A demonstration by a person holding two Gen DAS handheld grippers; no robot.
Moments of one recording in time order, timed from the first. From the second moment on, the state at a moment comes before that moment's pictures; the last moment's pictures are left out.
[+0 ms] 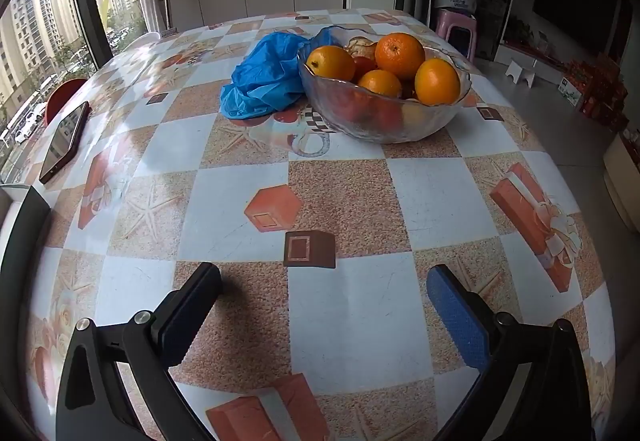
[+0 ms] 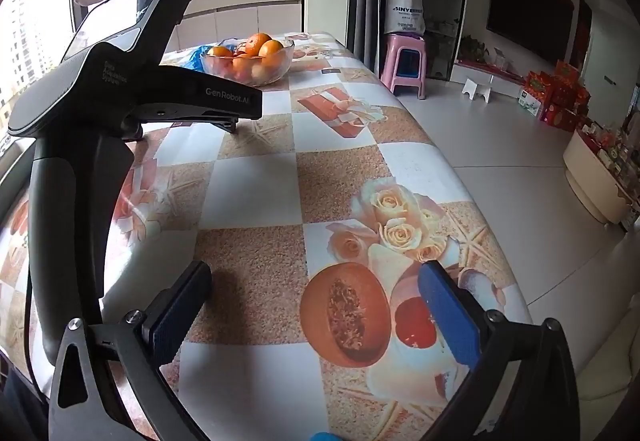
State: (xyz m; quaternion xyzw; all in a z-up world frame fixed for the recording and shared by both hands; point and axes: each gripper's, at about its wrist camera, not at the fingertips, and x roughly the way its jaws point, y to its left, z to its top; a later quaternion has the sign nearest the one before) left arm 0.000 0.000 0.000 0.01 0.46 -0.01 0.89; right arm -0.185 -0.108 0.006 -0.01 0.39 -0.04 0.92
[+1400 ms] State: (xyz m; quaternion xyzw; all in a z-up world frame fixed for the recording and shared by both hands) left arm 0.000 0.001 0.000 0.01 0.46 -0.02 0.89; right arm -0.165 -0.107 0.005 0.00 0.41 -0.05 0.91
